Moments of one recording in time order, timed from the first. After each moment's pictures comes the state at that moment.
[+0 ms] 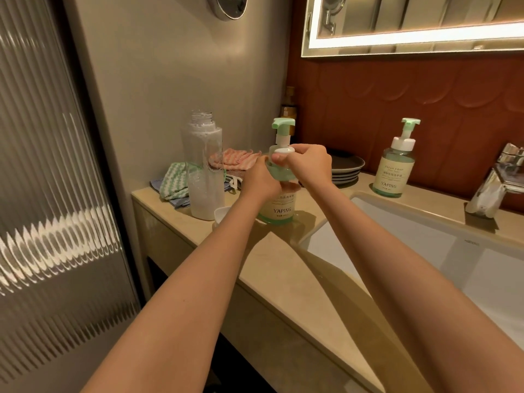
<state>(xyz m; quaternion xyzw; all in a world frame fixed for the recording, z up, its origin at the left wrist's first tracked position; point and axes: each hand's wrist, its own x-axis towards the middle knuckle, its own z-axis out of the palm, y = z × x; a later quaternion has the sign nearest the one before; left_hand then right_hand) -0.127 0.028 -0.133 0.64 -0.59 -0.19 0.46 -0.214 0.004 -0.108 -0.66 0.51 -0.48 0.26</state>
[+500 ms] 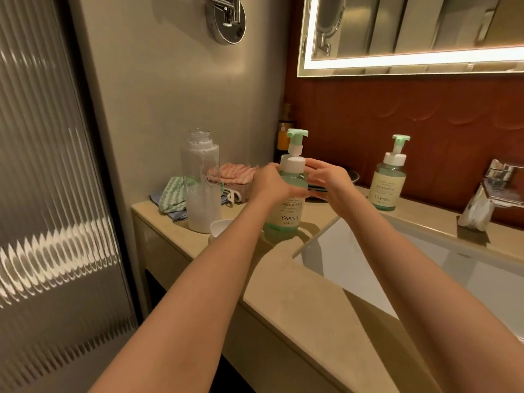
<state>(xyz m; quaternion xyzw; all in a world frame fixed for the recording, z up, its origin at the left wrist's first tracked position) -0.149 0.016 -0.116 0.67 -0.59 -0.14 0.43 -0.271 -0.010 -0.103 -0.58 0.44 -0.46 0.50</state>
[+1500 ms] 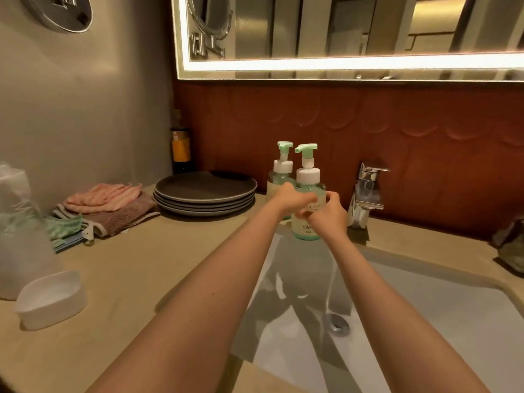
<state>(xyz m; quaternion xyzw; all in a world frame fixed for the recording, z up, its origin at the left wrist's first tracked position) -0.376 -0.083 -0.109 0.51 -0.66 -0.42 0.36 -0.471 -0.066 -0.147 -0.52 0.66 -0.51 0.20</state>
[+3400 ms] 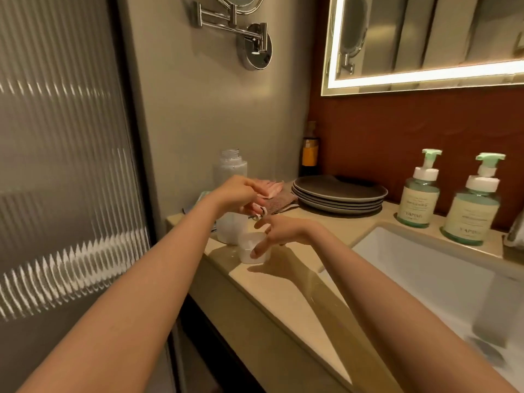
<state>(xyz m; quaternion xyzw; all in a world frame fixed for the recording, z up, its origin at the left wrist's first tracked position) -0.060 0.079 -0.086 0.66 -0.56 -0.30 0.40 -0.175 0.019 -0.137 -0.87 0.39 -0.03 0.31</state>
